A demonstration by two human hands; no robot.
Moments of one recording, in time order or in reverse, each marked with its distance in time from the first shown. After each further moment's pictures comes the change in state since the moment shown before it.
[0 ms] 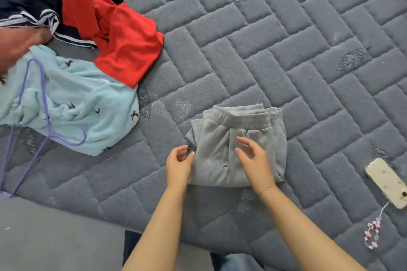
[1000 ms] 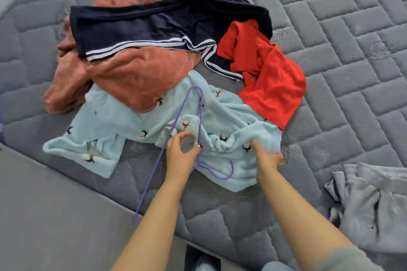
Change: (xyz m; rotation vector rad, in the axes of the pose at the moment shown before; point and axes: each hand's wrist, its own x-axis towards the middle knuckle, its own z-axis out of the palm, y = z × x) left_hand 0.209 0.082 -0.400 -0.050 0.017 0.192; right_hand 0.037 -0.188 0.412 0.084 0.392 0.576
